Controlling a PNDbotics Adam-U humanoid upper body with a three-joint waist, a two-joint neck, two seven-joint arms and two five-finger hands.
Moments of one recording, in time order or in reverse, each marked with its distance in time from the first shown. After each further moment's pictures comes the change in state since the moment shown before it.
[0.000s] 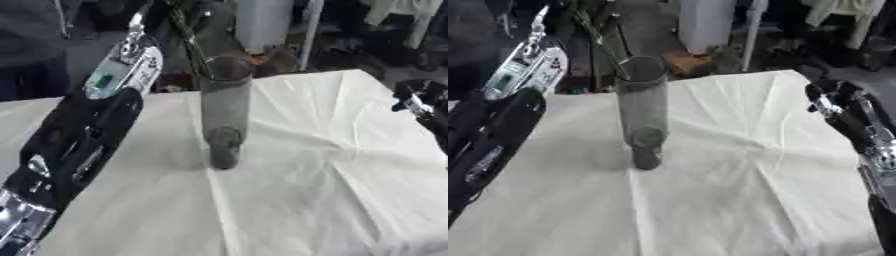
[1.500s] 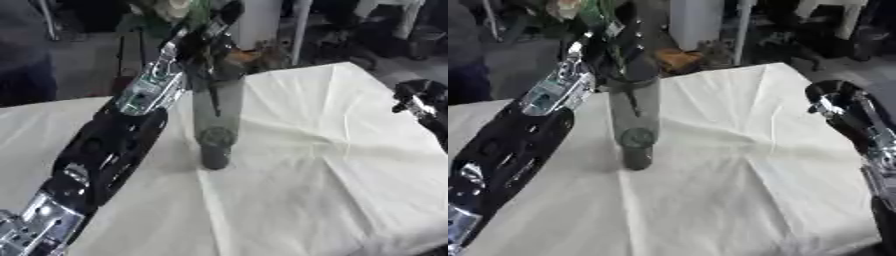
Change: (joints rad) left arm -0.009 -0.087 0.014 0.152 -0.220 -0.059 -0.050; right arm -0.017 0.003 0.013 0.000 0.000 0.002 0.028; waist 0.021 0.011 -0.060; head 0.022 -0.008
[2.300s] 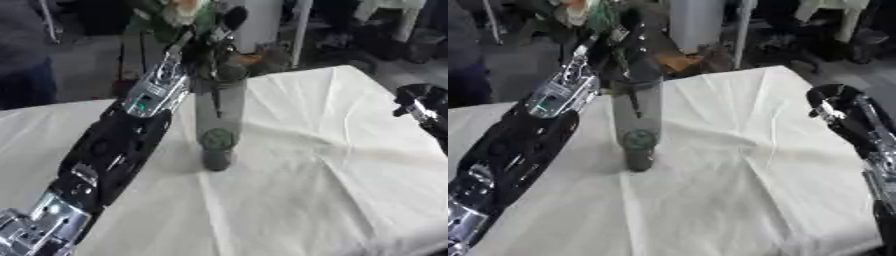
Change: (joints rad) left arm -0.004 -0.014 0.017 0.032 -0.085 -0.025 -0.003; right arm 0.000 0.005 0.000 0.000 0.000 -0.003 0.006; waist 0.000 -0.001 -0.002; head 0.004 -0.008
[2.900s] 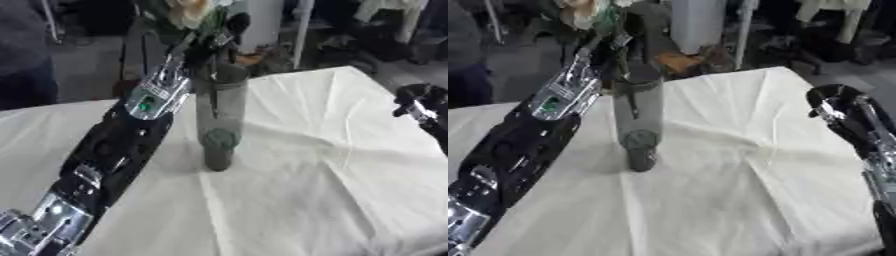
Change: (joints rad) left arm 0.001 -0.008 0.000 0.004 -0.095 -0.017 0.030; right arm 0.000 0.000 0.000 0.000 0.000 0.000 0.002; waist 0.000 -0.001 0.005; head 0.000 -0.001
